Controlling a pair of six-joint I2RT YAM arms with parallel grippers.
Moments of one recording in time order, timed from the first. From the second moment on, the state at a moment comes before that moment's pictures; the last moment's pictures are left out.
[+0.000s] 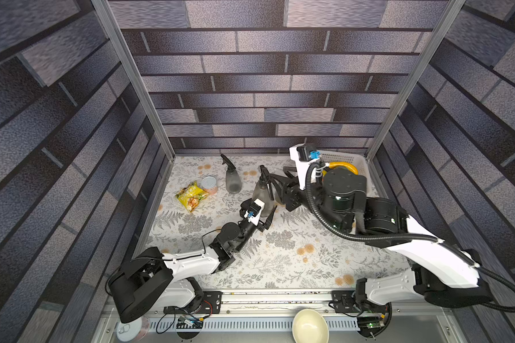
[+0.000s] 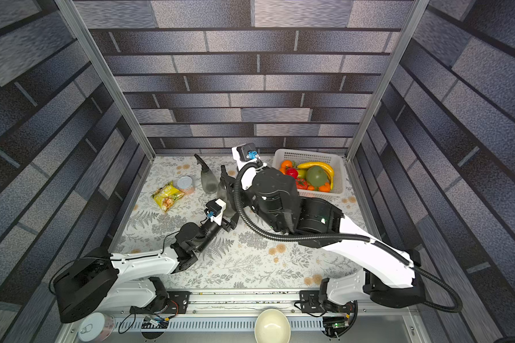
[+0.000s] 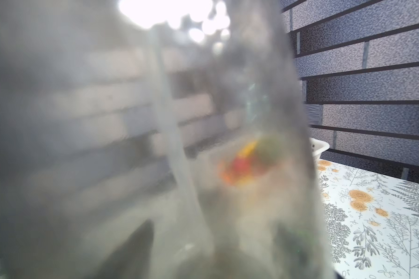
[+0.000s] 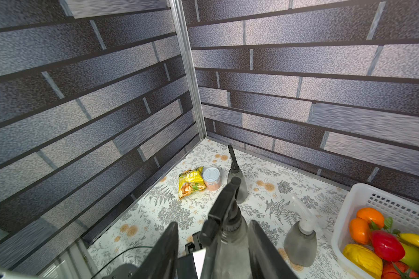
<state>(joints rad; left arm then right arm) -0.85 1.26 0.38 1.06 -0.20 0.21 1.22 1.27 1.76 -0.66 0.48 0.21</state>
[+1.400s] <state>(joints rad) -0.93 1.06 0.43 0.72 0.07 0.13 0.73 1.16 1.26 -0.26 -0.54 0.20</state>
